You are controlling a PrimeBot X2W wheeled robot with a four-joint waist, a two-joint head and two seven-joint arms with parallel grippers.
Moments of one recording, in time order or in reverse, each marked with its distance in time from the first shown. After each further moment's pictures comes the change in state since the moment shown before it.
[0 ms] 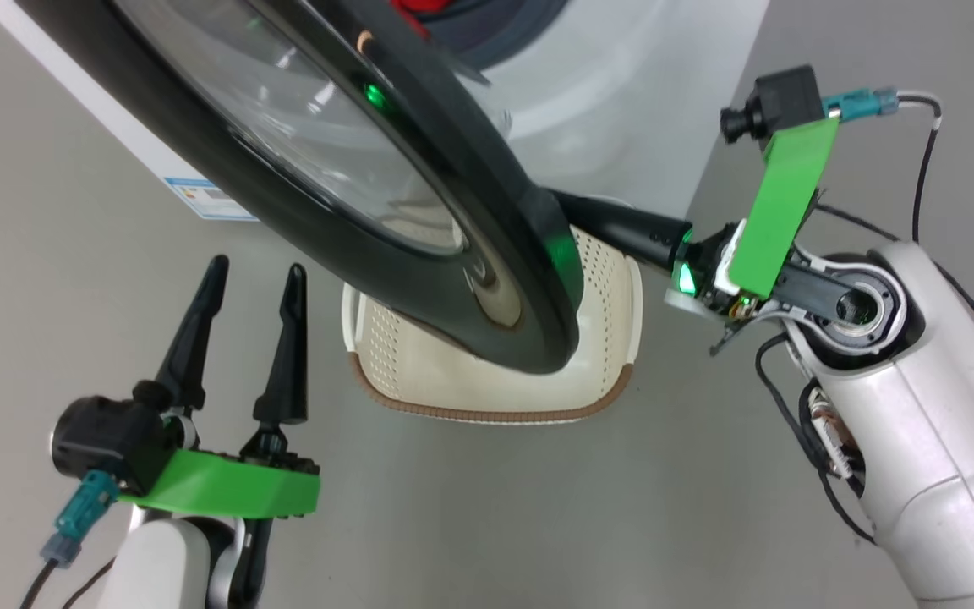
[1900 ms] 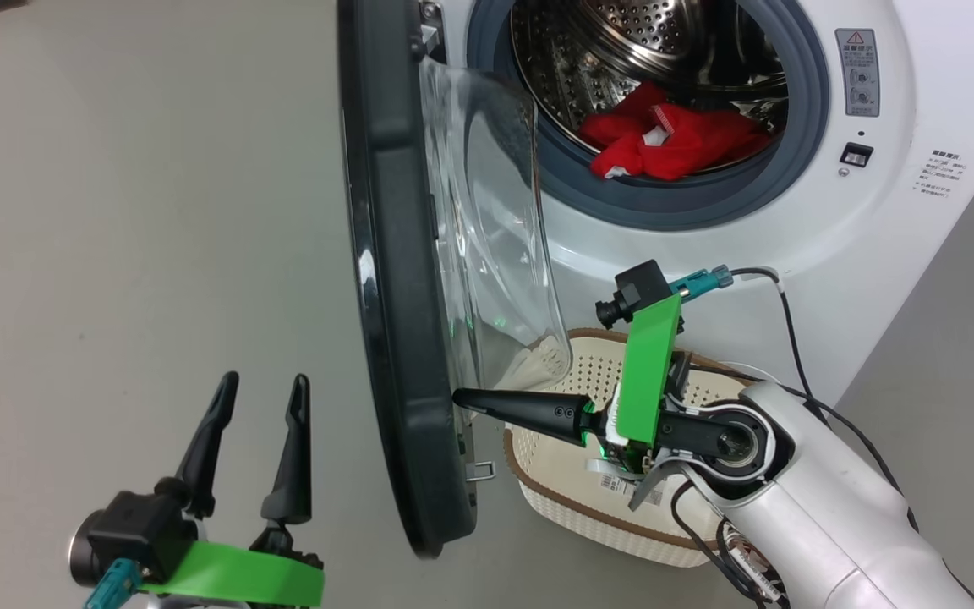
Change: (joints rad) left arm 0.195 0.007 -0.012 -0.002 -0.011 0.047 0.000; right arm 0.143 0.047 0.254 0.130 0.092 0.000 -0.031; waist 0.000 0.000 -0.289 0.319
